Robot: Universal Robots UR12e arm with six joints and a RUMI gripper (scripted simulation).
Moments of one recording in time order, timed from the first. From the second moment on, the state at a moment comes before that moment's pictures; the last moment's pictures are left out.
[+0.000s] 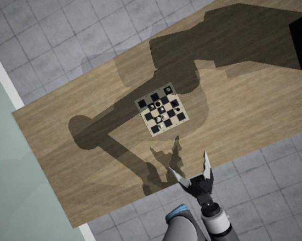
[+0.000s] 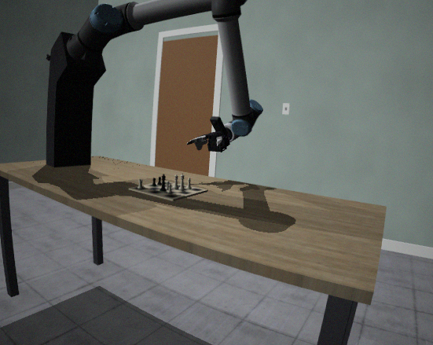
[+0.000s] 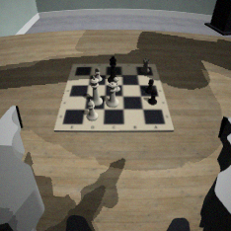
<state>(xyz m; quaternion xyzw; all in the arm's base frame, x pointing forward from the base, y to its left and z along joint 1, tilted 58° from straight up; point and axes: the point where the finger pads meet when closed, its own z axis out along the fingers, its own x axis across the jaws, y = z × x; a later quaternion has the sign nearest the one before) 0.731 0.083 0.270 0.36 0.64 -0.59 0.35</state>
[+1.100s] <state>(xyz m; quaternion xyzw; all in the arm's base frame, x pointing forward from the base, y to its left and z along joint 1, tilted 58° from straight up) 0.671 0.021 0.232 0.51 0.61 -0.55 0.28</state>
